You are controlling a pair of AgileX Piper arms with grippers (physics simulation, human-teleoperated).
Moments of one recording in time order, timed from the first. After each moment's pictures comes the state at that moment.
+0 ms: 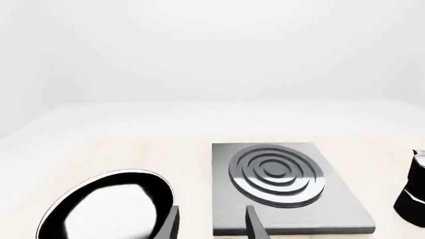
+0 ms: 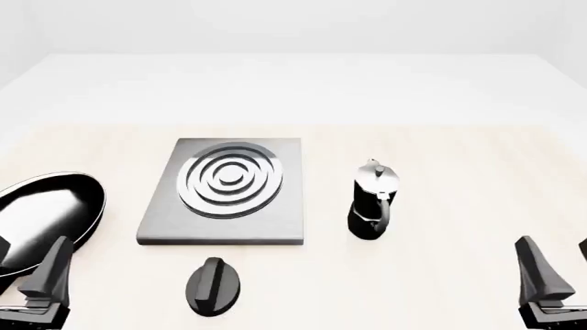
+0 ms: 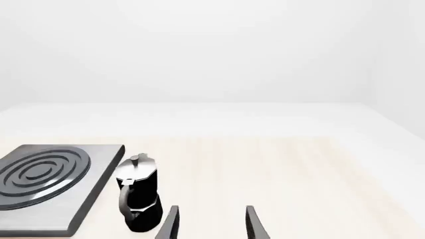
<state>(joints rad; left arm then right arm) -0.01 0.01 0.00 0.00 0.01 0.00 0.00 0.00 0.00 0.00</state>
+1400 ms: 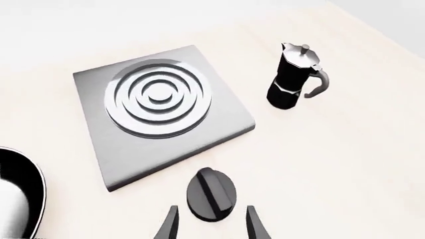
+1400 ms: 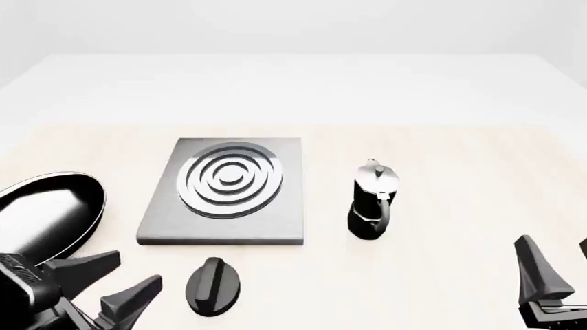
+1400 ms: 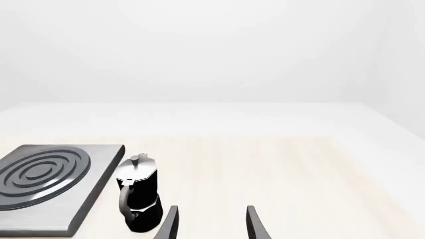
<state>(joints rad) -0.55 0.37 -0.21 0.32 -0.10 0.00 0.01 0.00 0.00 0.00</state>
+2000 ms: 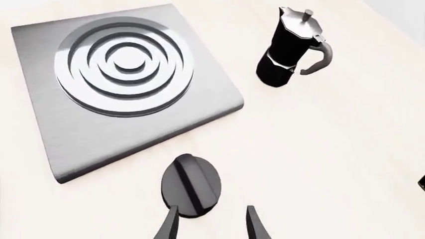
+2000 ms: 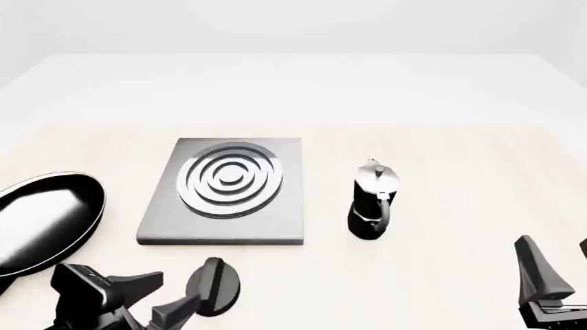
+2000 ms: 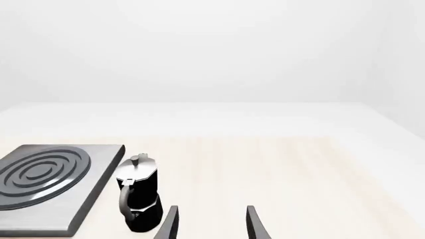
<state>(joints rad) -0.65 0.72 -0.06 -0.10 -0.23 0.00 0.00 0.00 0.00 0.00</state>
